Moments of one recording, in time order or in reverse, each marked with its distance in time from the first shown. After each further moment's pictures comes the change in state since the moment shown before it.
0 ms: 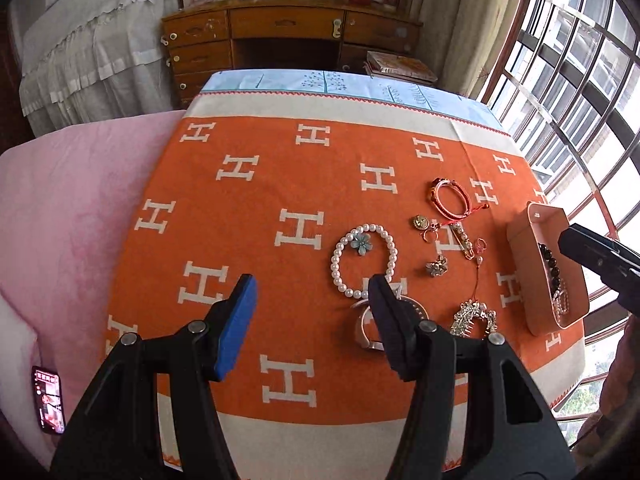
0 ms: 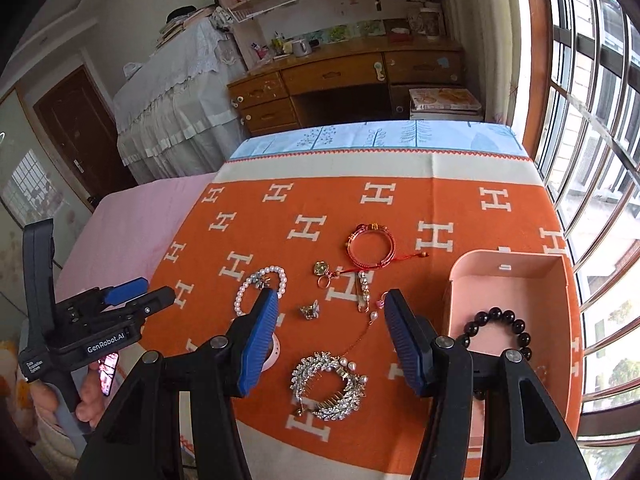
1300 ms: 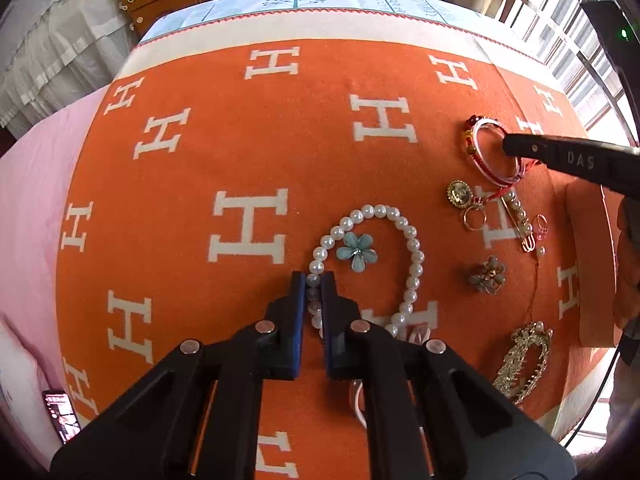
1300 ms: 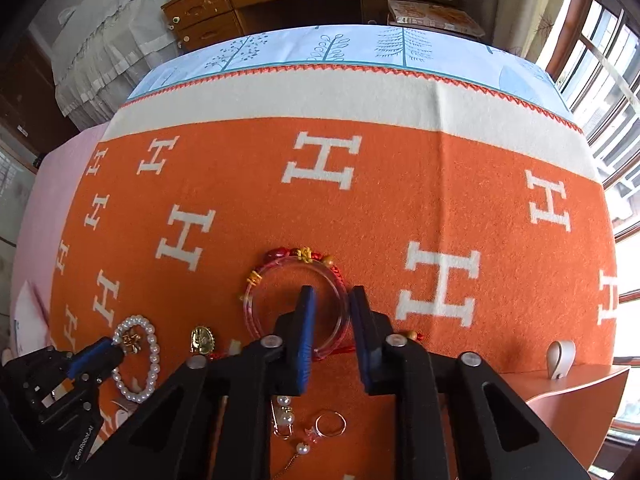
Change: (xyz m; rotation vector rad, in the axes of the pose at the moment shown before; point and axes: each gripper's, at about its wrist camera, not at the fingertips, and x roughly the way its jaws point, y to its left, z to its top) left arm 0.132 -0.032 0.030 0.085 0.234 0.030; right arm 0.225 -0.061 0.078 -0.009 0.312 -0.186
